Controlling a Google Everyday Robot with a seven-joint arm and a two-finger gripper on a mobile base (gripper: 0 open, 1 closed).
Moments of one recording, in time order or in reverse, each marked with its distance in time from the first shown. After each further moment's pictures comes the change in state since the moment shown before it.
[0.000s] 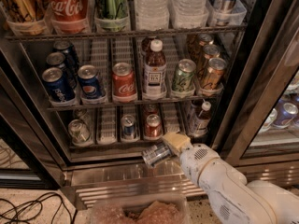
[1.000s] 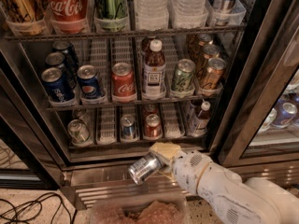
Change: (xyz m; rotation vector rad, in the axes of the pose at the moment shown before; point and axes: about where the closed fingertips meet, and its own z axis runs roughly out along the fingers) arm -0.045 -0.002 -0.007 0.017 -0.208 0.071
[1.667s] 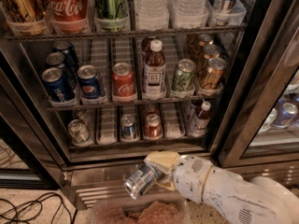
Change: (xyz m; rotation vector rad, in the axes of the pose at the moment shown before) arm -0.035 -0.003 -0.015 -0.009 -0.165 0.051
